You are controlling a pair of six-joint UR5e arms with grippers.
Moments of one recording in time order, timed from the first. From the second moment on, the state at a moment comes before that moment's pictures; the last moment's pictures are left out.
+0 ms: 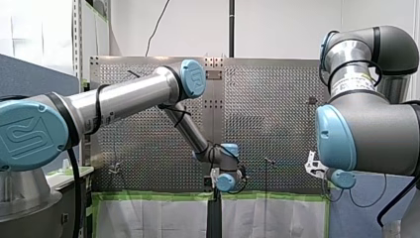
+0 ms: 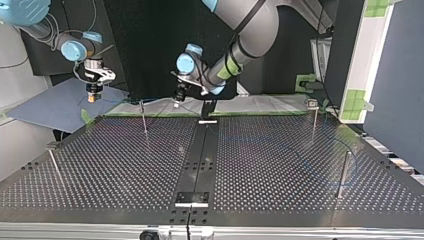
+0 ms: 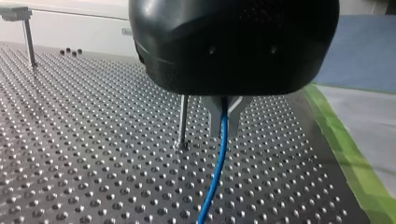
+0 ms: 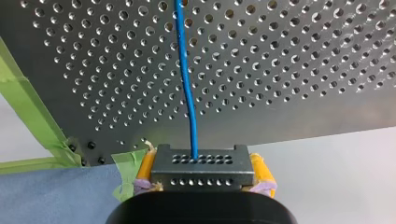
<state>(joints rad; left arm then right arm) -0.72 -2.77 -1.17 -2.38 -1.89 -1.68 1.50 -0.62 1.72 -1.02 1.32 1.76</state>
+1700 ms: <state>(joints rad) -0.69 -2.77 -1.10 -2.42 -1.87 -1.72 1.50 -0.62 1.67 -1.02 1.32 1.79</state>
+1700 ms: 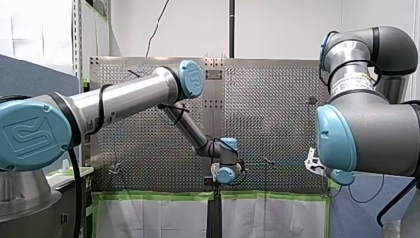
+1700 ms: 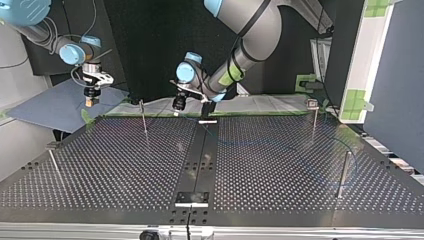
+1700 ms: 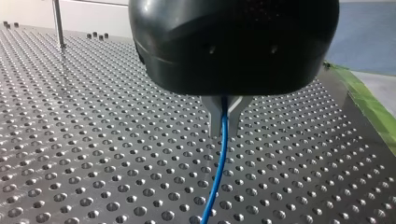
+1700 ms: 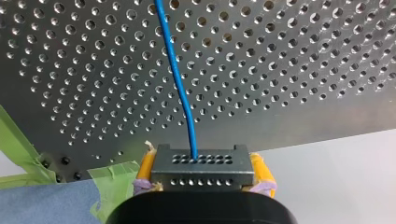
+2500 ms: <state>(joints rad) -0.70 -2.77 -1.10 -2.43 -1.84 -1.73 1.51 -0.62 1.67 -1.01 1.32 1.79</state>
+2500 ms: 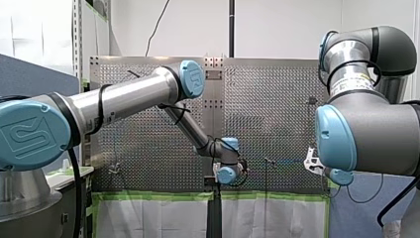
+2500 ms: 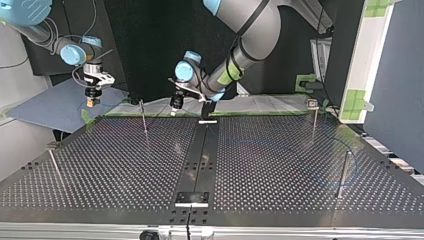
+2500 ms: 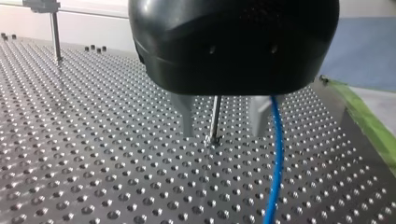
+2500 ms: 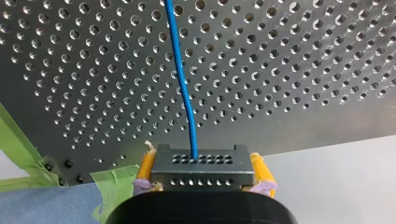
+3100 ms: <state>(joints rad) -0.73 -2.77 -1.10 -2.56 -1.78 -1.61 1.51 -0.62 1.67 -1.01 1.32 1.79</state>
